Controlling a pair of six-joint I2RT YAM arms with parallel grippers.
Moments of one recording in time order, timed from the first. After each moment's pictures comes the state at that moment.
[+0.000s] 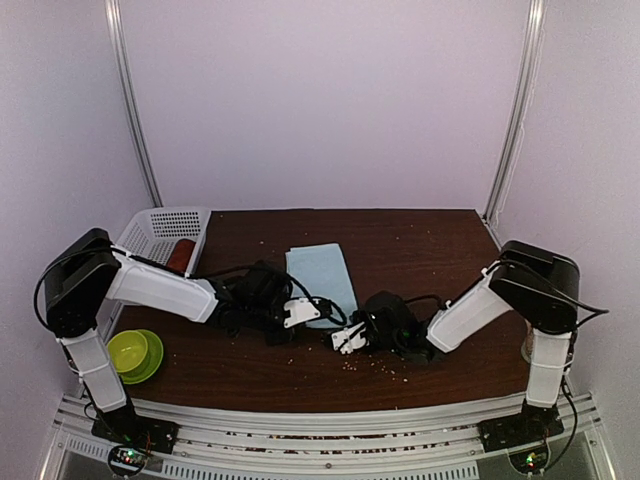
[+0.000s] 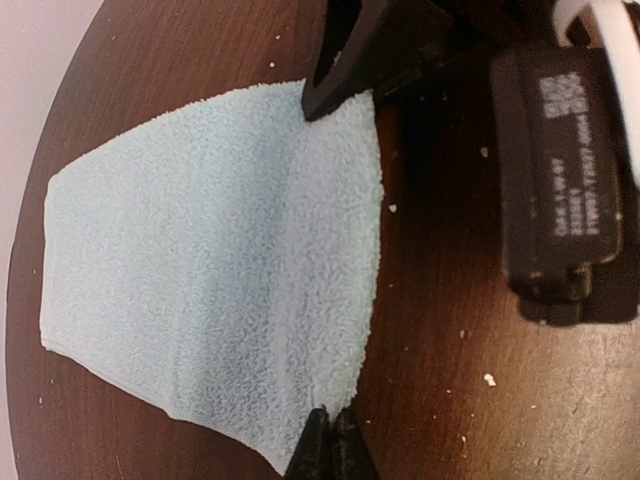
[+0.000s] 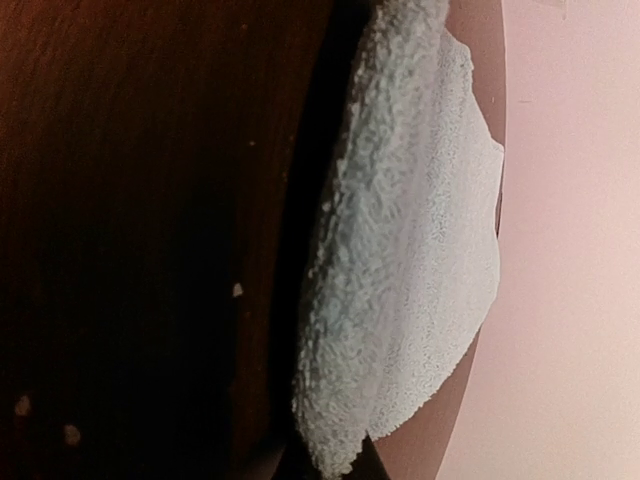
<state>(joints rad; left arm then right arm) -0.90 1.79 0.93 0.02 0.00 0.61 0.94 1.95 0.76 0.61 0.34 -1.20</state>
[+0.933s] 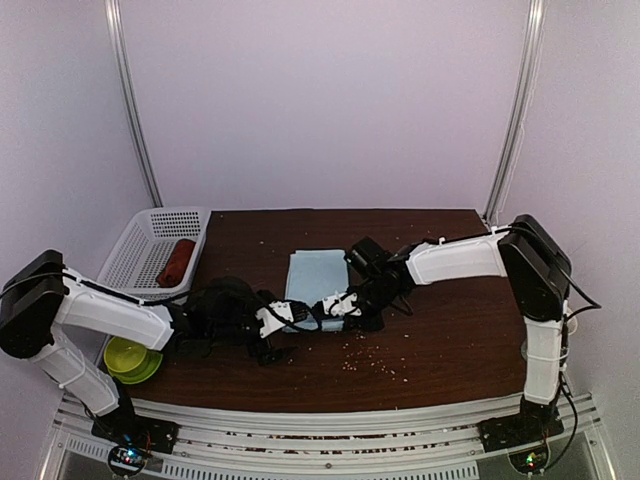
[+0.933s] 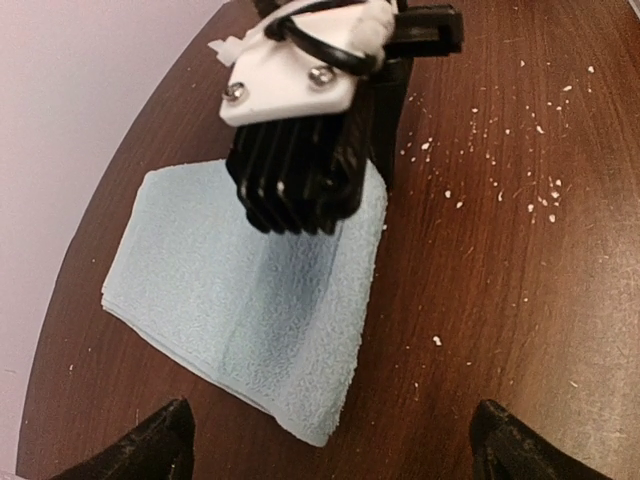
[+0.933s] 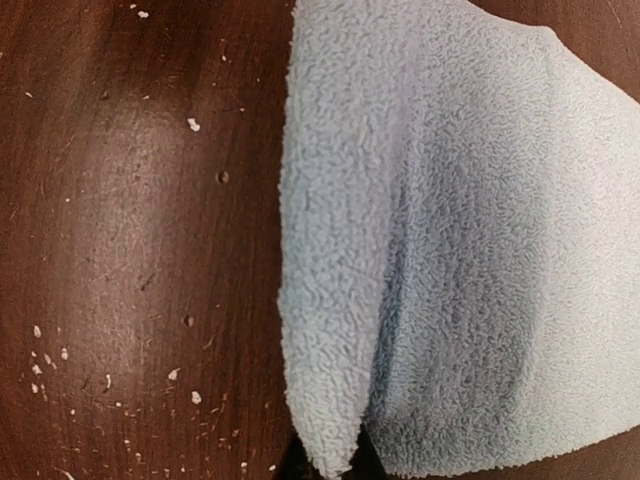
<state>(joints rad) -0.94 1.50 0.60 0.31 -0.03 0.51 0.79 2.02 1.35 -0.47 -0.25 -0.91</state>
